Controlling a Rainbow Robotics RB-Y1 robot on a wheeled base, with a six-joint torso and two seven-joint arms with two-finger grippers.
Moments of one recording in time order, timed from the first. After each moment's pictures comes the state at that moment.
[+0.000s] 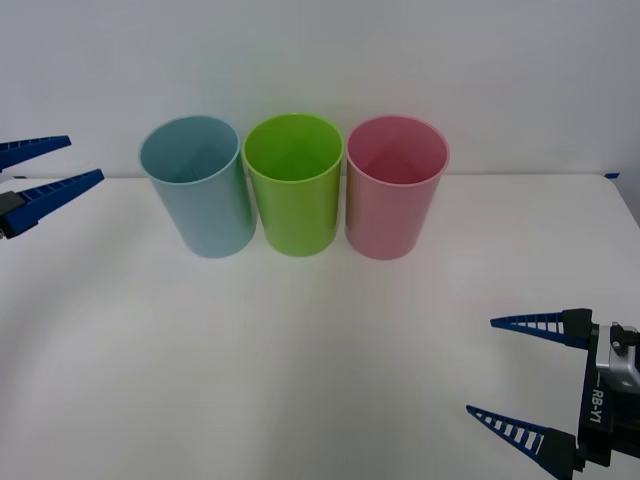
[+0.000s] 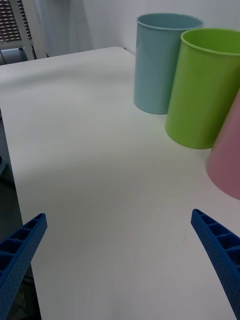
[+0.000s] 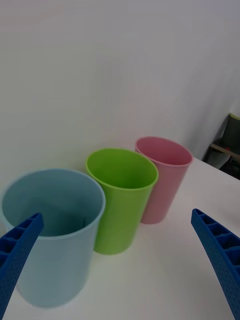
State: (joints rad) right arm 0.38 -0.44 -0.39 -2.19 1.48 -1.36 -0.26; left arm 0.05 0.87 0.37 -1.77 -0.99 -1.03 0.54
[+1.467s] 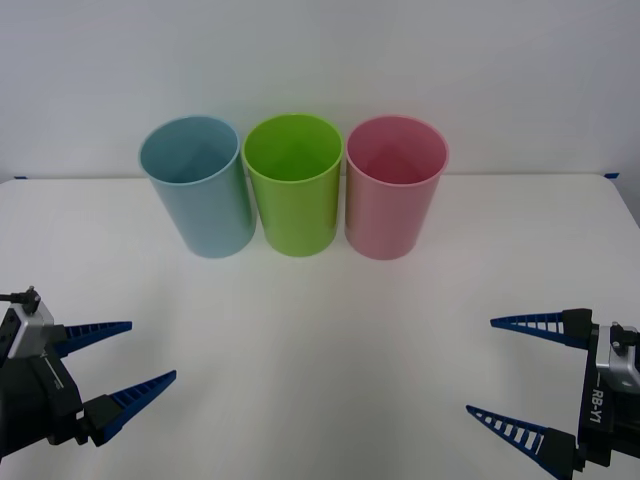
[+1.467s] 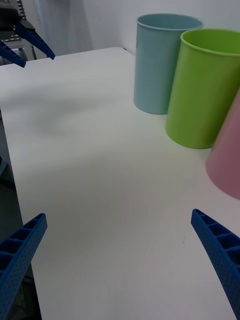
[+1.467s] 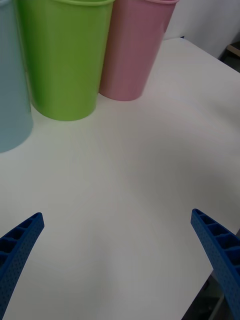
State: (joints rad) right arm 0.38 -0.44 -0.39 -2.19 1.48 -1.36 -0.26; left arm 0.43 0.39 0.42 -2.20 -1.63 -1.26 0.66
